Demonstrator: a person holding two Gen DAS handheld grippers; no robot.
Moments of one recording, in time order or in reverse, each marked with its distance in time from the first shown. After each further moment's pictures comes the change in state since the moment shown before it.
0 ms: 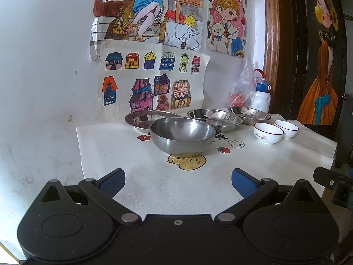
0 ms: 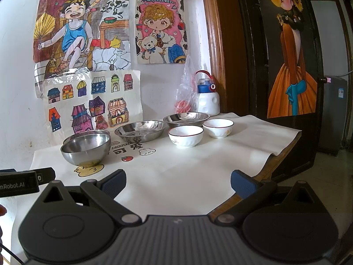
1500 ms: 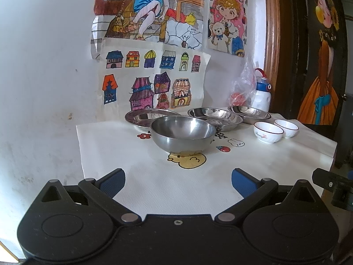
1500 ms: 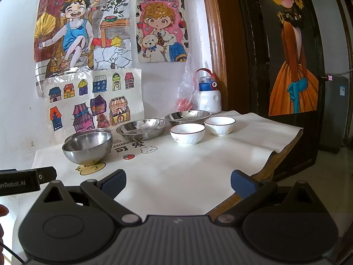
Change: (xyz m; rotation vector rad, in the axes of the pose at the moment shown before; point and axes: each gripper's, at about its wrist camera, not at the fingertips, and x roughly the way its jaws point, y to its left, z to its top) left arm 0.000 0.003 -0.004 -0.007 0.000 0.003; right arm 0.000 0.003 -0.003 -0.001 0.006 0.010
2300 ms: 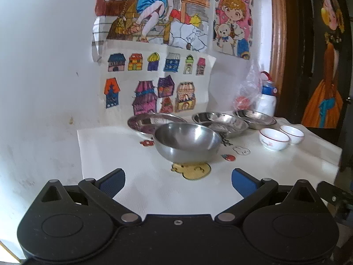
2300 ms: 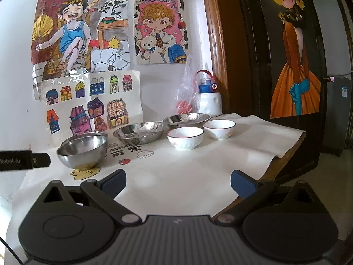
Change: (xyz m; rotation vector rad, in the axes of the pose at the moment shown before) left arm 0.012 -0.003 0.021 -0.010 0.005 0.033; right arm 0.019 -0.014 0.006 0.003 -0.008 0.009
